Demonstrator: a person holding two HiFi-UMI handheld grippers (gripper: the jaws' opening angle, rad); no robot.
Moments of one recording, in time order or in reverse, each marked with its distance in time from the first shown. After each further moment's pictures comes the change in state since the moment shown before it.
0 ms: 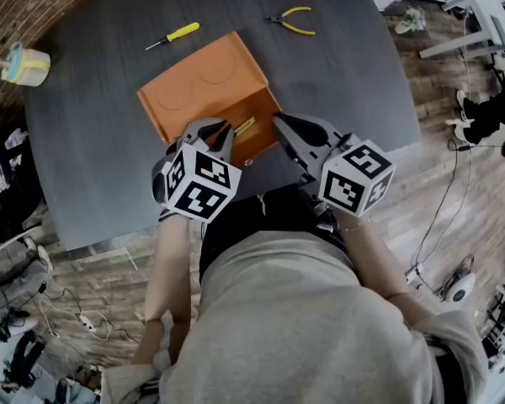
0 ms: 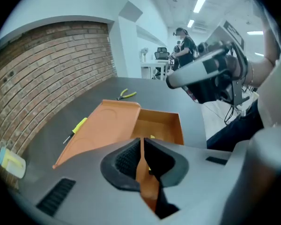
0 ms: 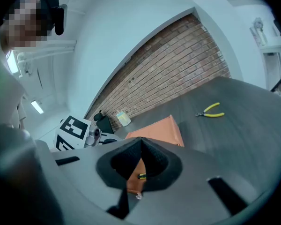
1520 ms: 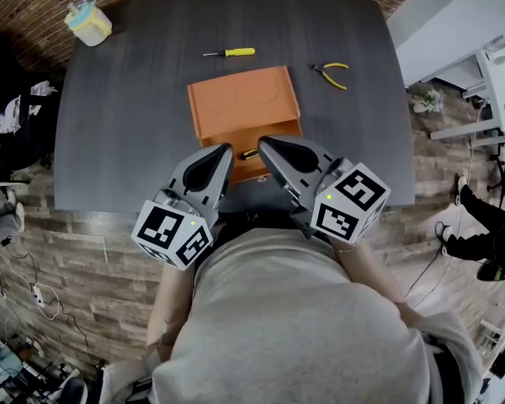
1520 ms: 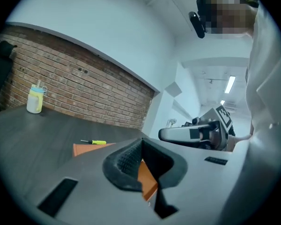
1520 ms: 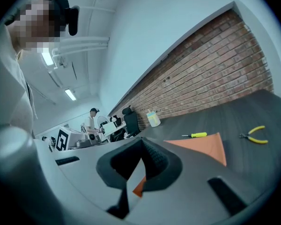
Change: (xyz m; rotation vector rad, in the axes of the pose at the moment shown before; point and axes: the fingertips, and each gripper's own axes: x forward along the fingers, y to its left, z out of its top) left arm -0.155 0.016 0.028 -0.612 -0.779 0.185; right arm 0.018 0.109 0.027 -0.243 0.028 0.334
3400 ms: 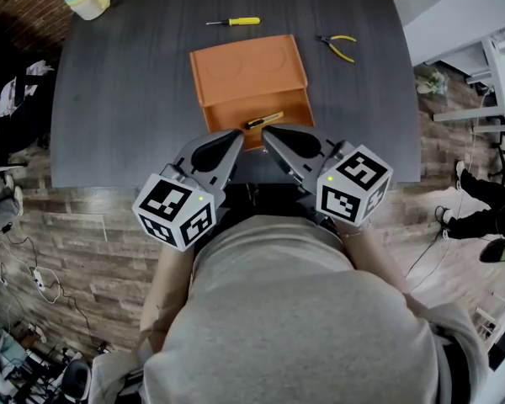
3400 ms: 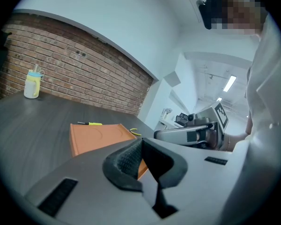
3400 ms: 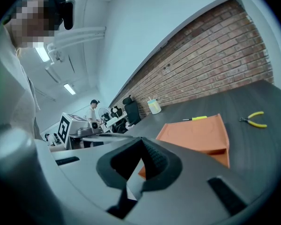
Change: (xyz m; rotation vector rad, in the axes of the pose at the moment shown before) left arm -0.010 -0.013 -0.037 -0.052 0.165 -0.057; right arm -0.005 0.010 -0.046 0.023 0.138 0.005
